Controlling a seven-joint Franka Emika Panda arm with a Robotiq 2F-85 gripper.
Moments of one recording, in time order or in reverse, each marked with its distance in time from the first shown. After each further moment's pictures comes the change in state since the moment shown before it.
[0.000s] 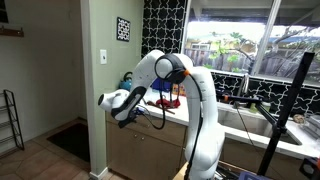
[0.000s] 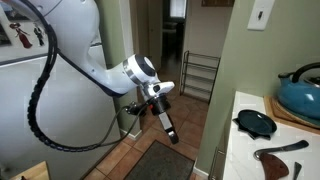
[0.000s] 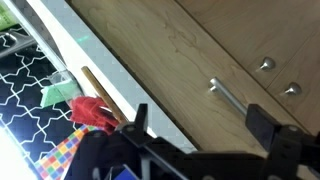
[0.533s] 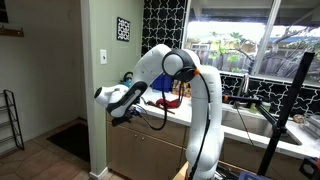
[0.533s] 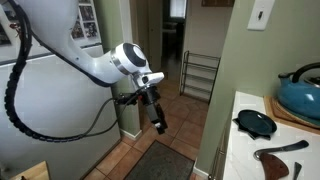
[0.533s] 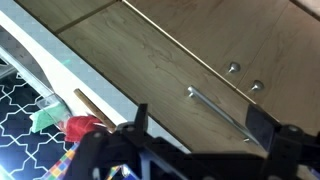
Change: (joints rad) arm 0.039 -0.113 0.019 -0.058 0.127 0.052 0.047
